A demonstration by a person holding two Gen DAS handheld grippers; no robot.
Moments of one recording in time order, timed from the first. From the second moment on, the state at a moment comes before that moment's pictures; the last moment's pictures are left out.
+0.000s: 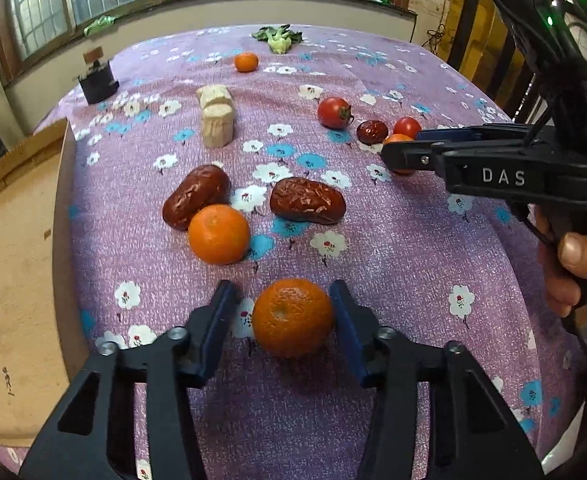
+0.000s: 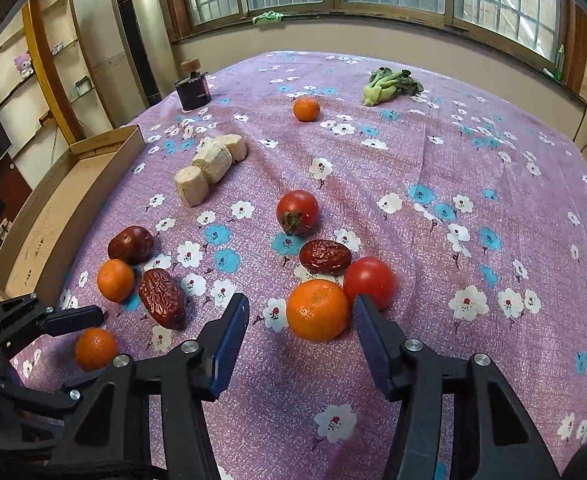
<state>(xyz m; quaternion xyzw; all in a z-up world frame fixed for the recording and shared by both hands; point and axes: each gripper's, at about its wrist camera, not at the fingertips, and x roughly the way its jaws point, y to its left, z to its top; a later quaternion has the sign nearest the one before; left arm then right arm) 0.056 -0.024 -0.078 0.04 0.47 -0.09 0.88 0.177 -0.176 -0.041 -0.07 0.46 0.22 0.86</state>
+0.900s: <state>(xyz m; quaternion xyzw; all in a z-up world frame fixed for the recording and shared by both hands) 0.038 -0.013 -0.060 0.01 0.45 -0.12 0.88 0.147 -0.185 -0.017 -0.03 0.44 0.22 0.87</state>
